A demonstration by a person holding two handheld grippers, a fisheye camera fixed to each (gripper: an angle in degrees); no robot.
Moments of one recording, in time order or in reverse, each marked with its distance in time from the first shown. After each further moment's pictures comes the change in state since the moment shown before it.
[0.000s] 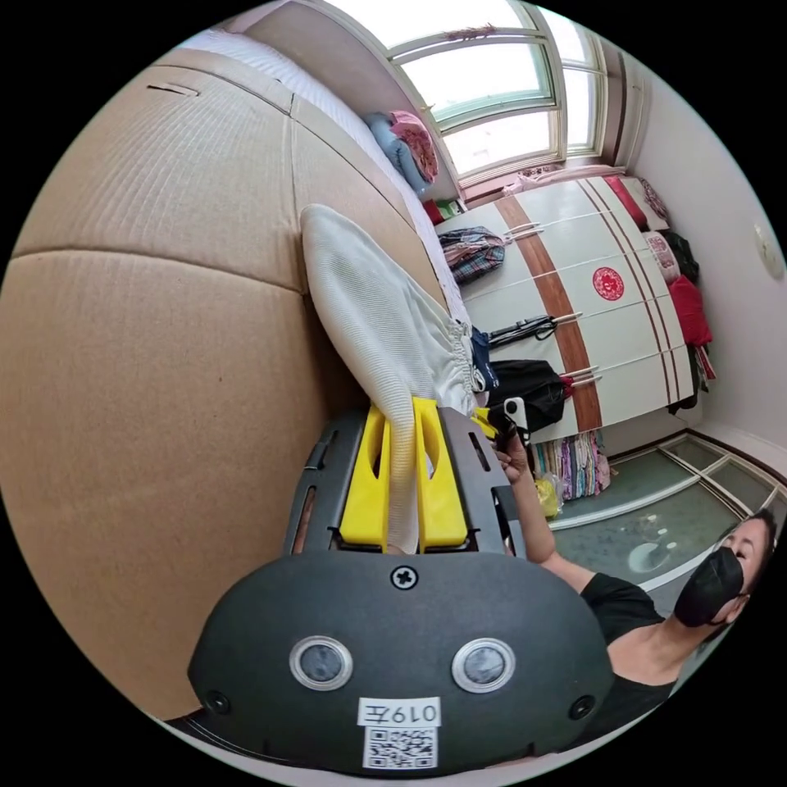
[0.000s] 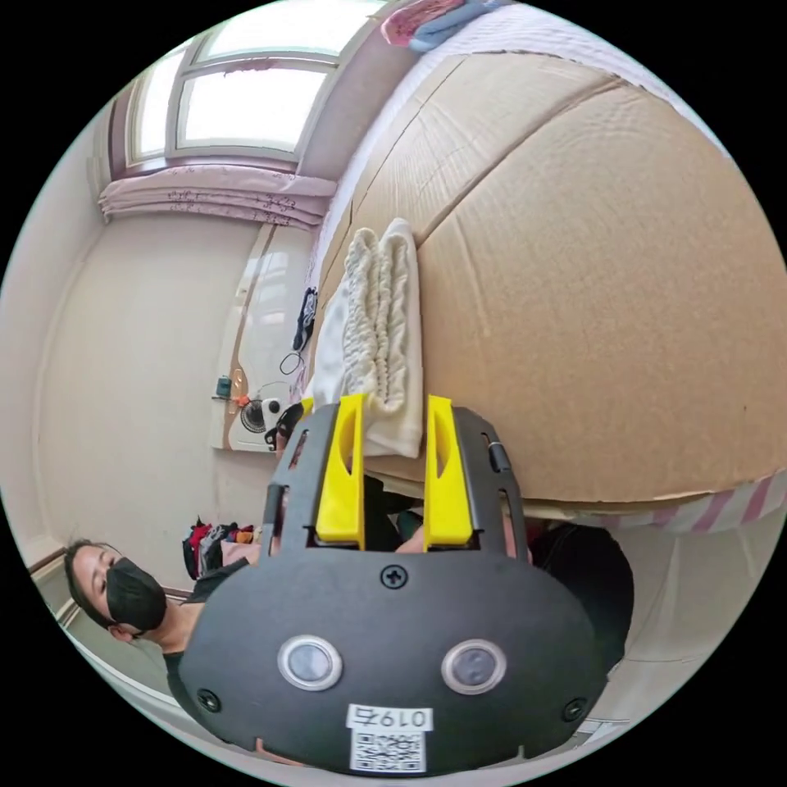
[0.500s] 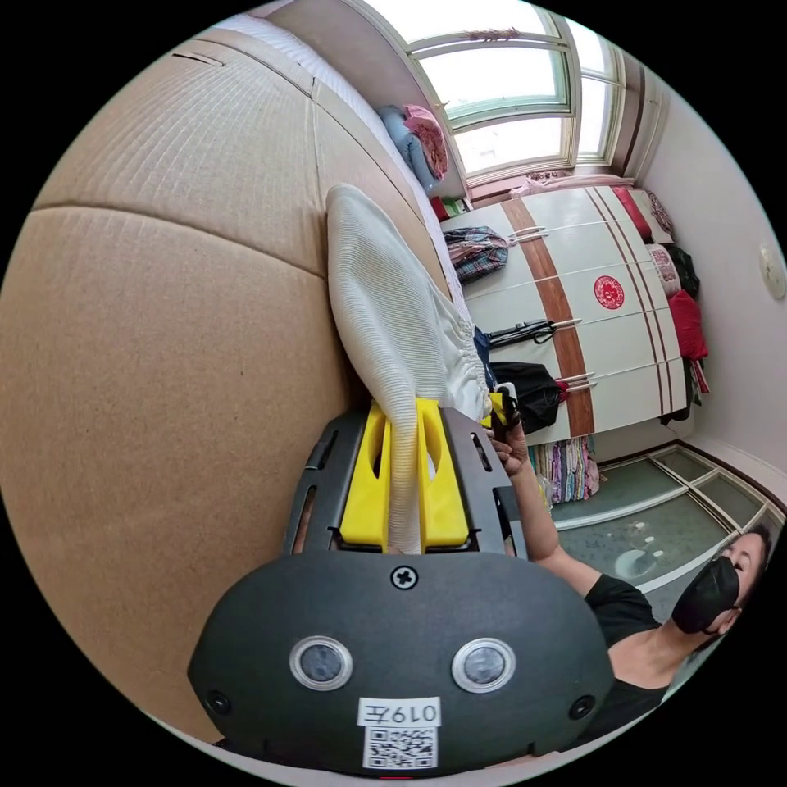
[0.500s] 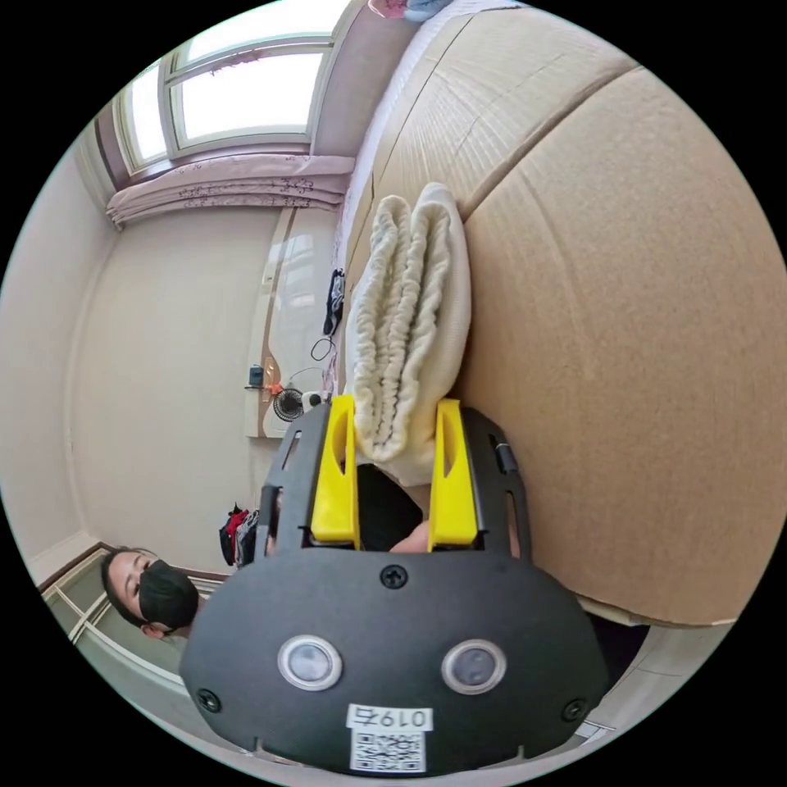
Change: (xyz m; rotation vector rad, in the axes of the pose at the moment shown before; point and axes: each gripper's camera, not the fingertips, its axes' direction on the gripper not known) left arm -0.038 -0.013 -0.009 -0.016 0.030 -0.051; right arm -0.136 -0.021 0.055 -0.106 -0.148 0.024
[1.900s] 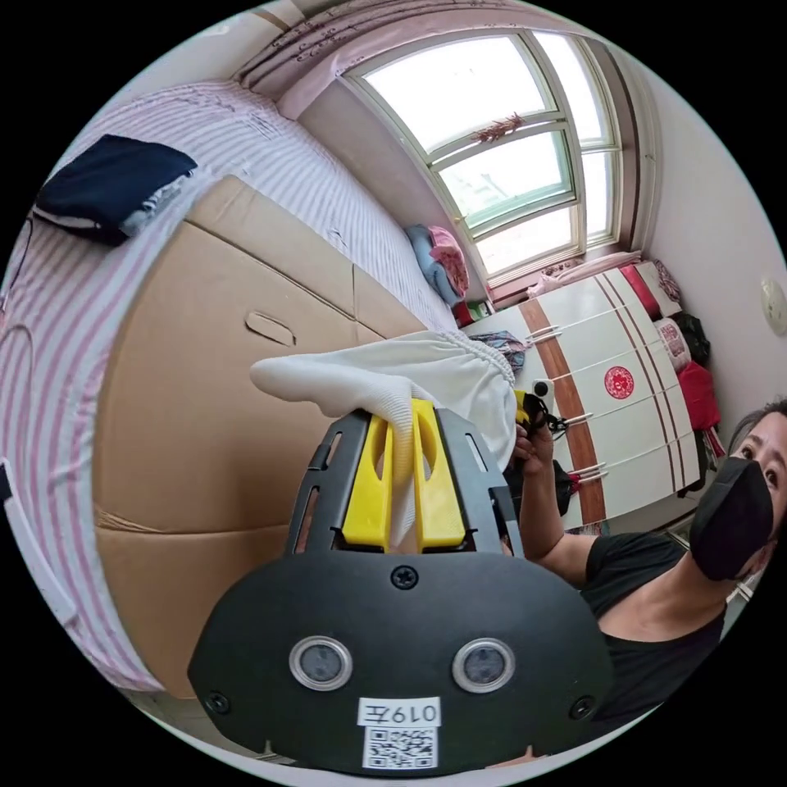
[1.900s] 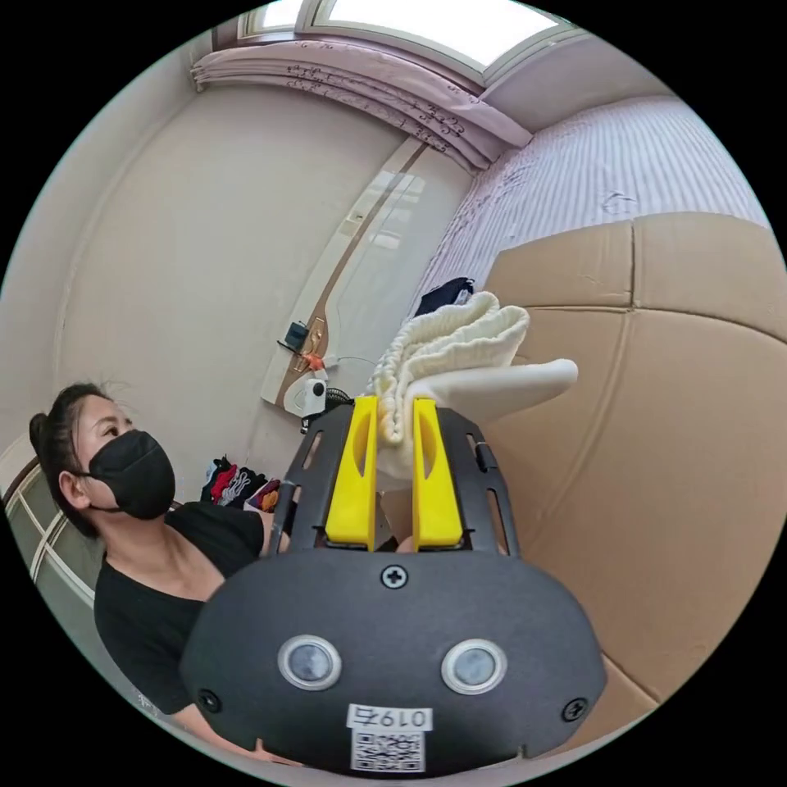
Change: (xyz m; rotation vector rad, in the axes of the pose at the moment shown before) left arm -0.031 -0.279 -0.427 0.301 -0.179 -0.041; right arm -0.345 -0.342 0.512 -0.211 -0.029 -0.453
